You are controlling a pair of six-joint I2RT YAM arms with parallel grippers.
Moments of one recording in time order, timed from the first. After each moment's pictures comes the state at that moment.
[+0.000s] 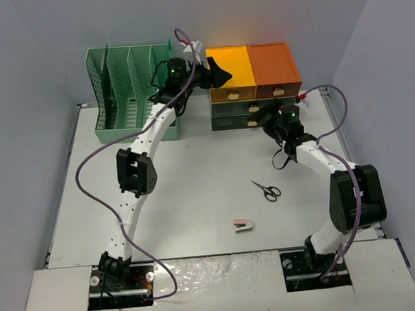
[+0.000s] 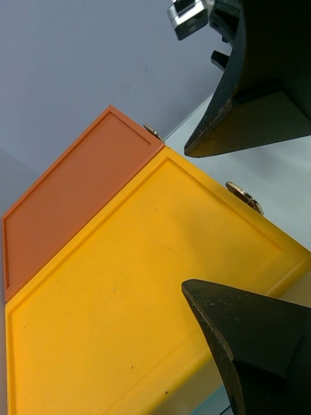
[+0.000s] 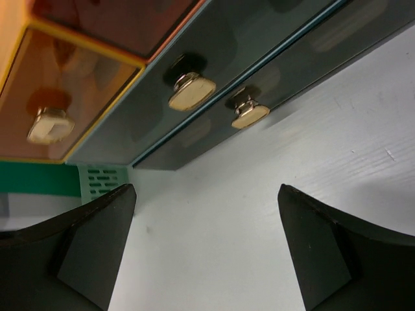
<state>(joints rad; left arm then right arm) -0.41 2.53 2.59 -0.08 0.55 -0.53 0.18 1.56 0.96 0.14 0.08 0.87</state>
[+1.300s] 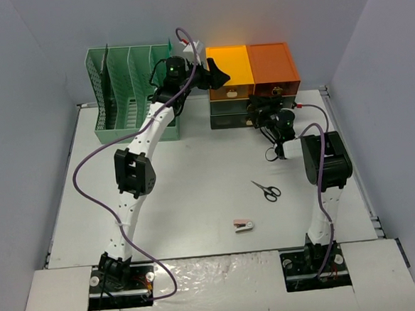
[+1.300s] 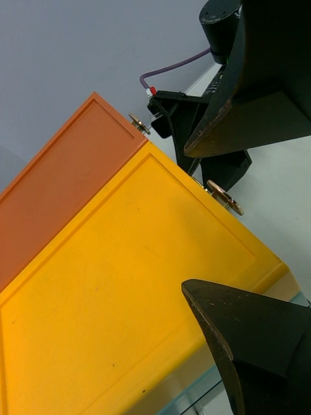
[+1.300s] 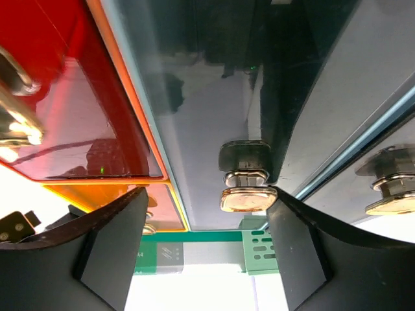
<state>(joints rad) -0.41 2.50 2.57 -0.16 0.55 -0.44 0.10 2.08 1.04 1.01 -0.17 1.58</state>
